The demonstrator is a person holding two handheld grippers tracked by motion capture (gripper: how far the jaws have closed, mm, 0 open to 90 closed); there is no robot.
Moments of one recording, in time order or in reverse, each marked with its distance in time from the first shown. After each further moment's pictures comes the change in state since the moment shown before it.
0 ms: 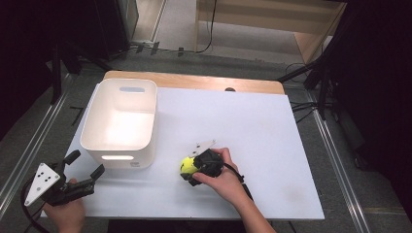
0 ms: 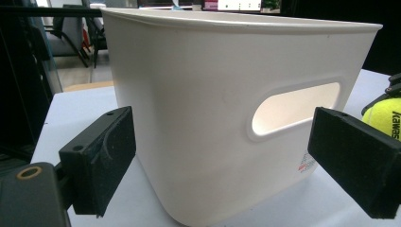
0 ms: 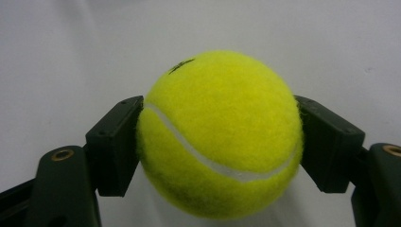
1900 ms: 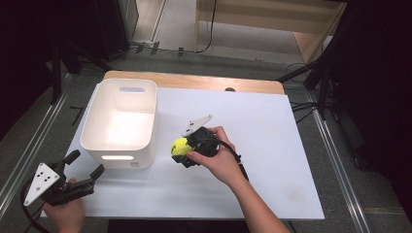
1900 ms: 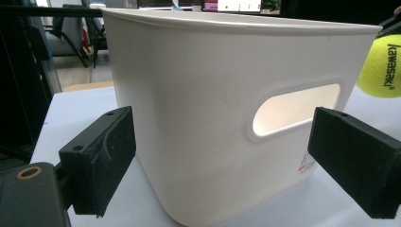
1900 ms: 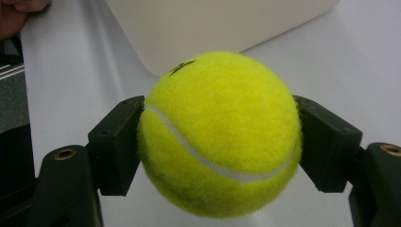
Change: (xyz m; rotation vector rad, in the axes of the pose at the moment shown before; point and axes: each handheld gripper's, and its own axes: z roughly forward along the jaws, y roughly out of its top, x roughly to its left) left arm 0.001 0.000 0.000 -0.005 -0.005 -0.004; right arm -0.011 0.065 -0.036 -0.060 0.058 -0.056
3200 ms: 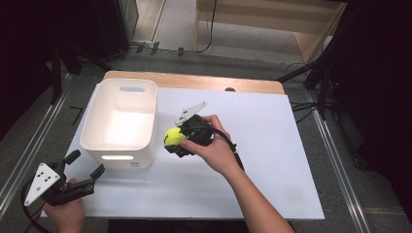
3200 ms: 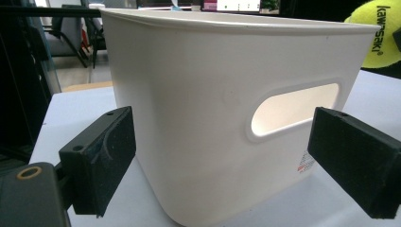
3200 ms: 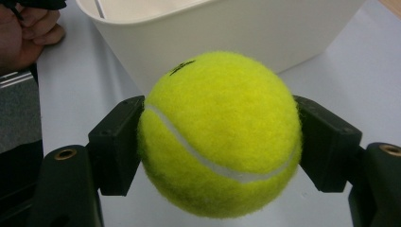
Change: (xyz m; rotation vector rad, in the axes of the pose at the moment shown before) left arm -0.001 0.000 0.000 0.003 0.001 0.002; right arm -0.003 0.036 -0.009 -0.029 0.013 -0.029
